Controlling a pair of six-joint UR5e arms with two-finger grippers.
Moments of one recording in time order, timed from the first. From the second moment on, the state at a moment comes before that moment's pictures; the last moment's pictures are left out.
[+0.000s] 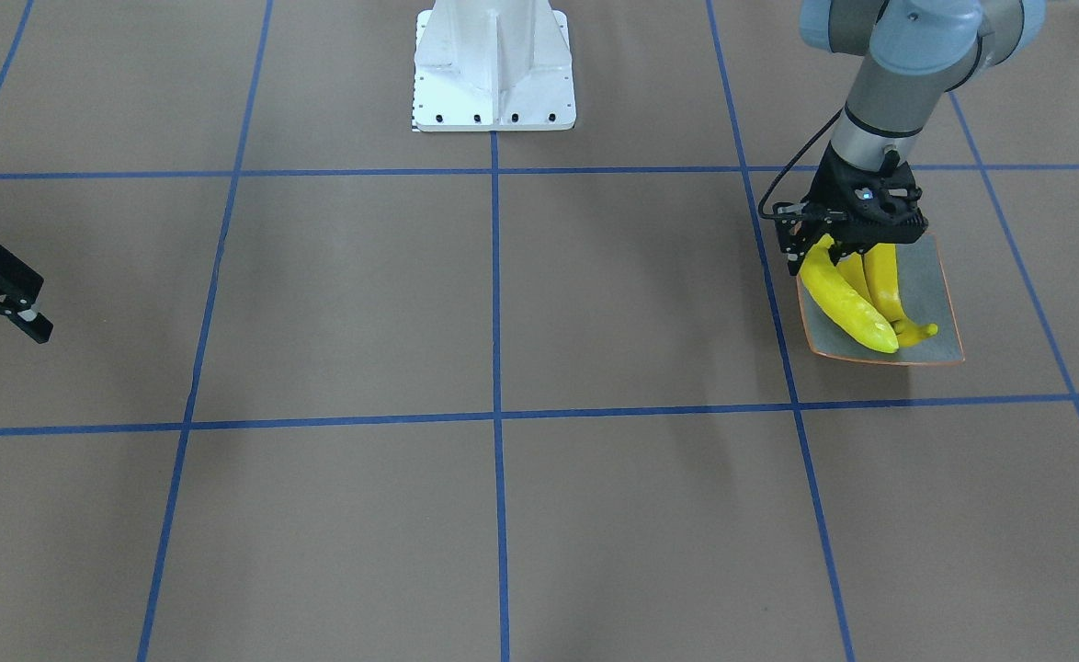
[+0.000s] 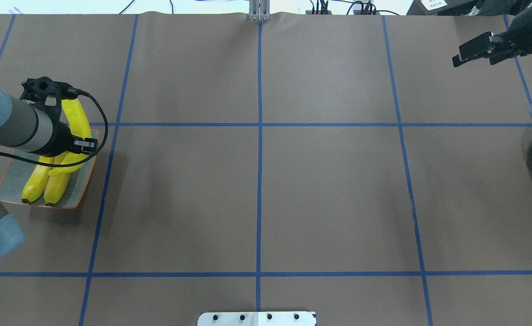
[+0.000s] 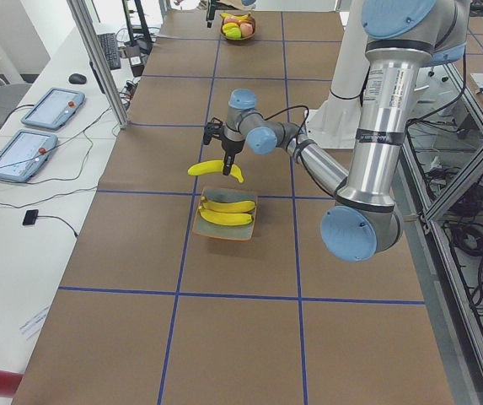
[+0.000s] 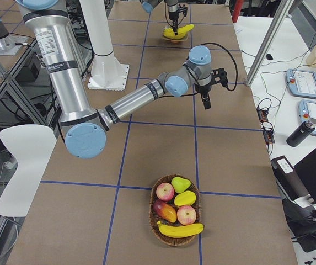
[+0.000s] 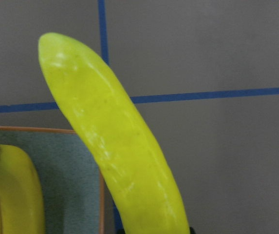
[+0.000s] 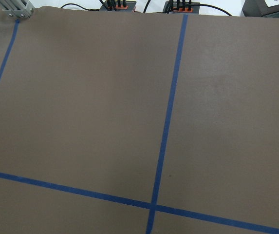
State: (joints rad) left arm -0.76 -1.71 -2.01 -1.66 -1.84 -0.89; right arm 1.22 -1.31 1.83 -1.35 2.28 0.58
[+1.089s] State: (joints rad) left arm -0.64 -1.71 -2.03 -1.52 -1.69 -0.75; right arm 1.28 -1.33 1.79 -1.35 2.31 0.50
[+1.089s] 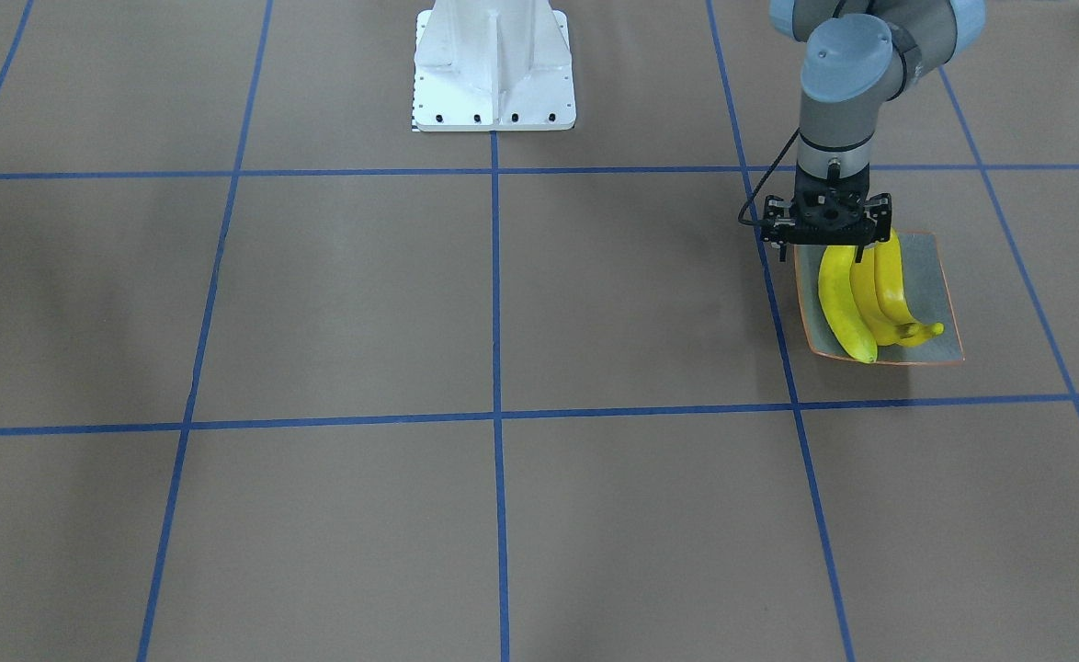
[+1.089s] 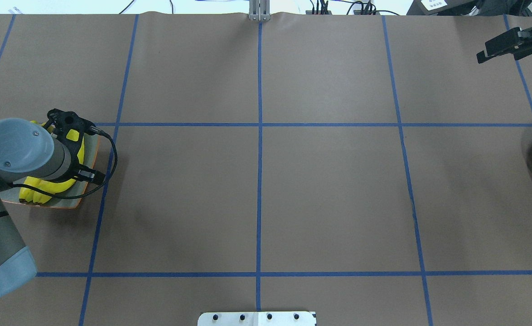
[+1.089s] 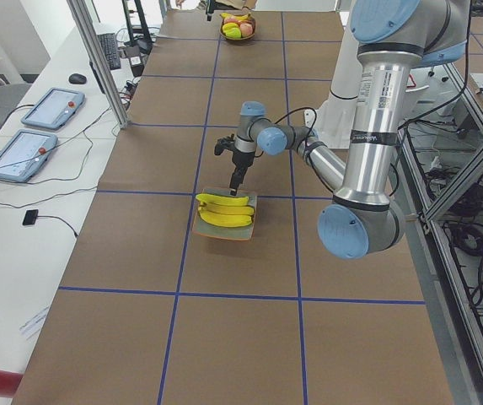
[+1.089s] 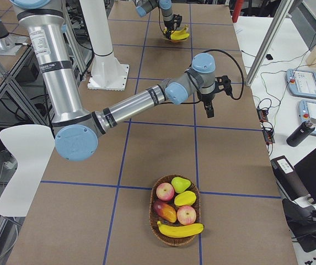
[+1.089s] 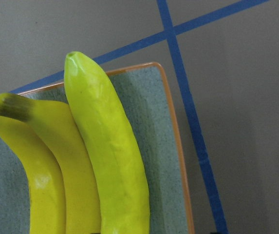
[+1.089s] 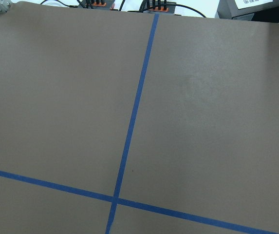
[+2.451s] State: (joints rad) left arm -0.72 -1.81 -2.13 -1.53 -1.80 -0.74; right arm 1.62 -1.44 1.34 -1.32 2.29 -0.29
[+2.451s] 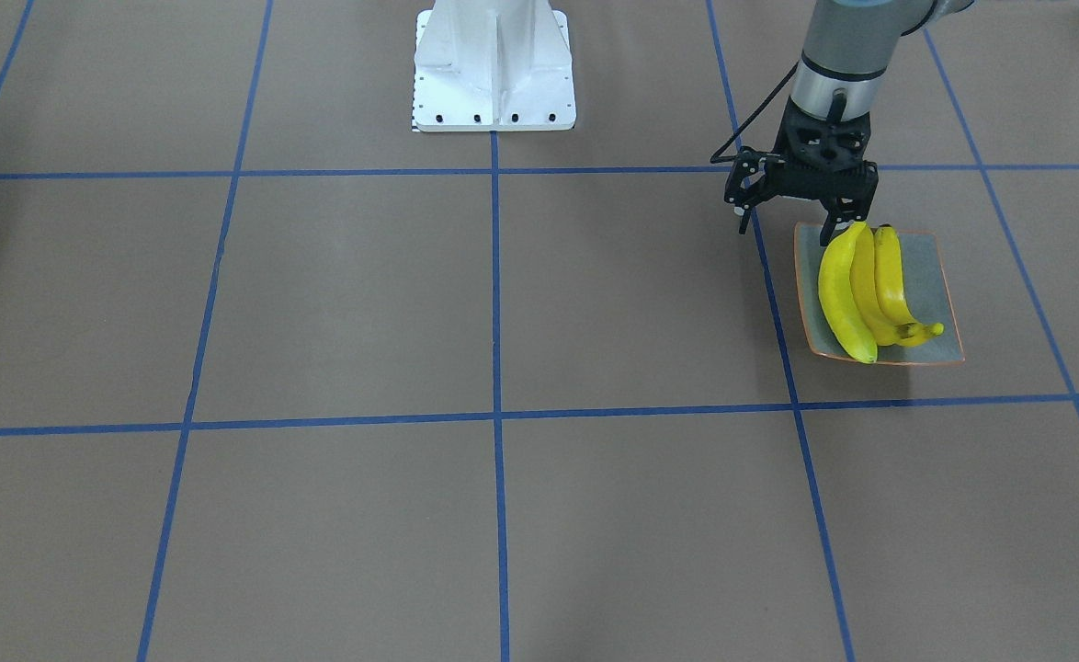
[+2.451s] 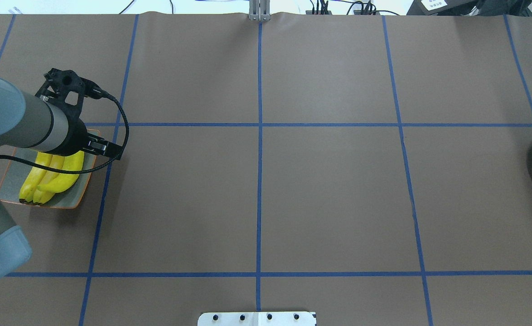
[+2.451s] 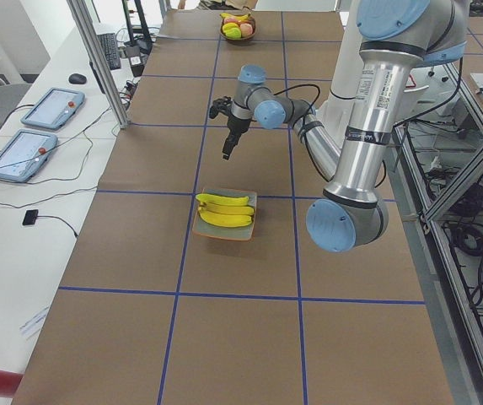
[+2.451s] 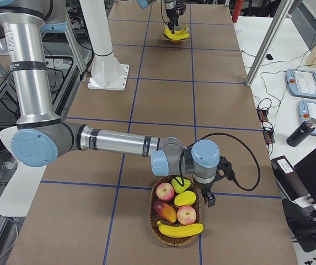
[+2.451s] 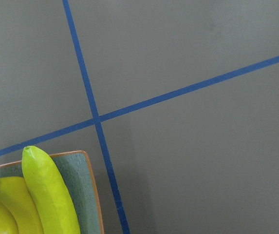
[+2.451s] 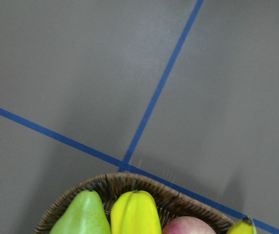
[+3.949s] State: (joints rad) left arm -0.71 -1.81 -2.13 -1.53 -1.80 -0.74; right arm 1.55 -1.48 1.02 -0.67 2.08 0.31
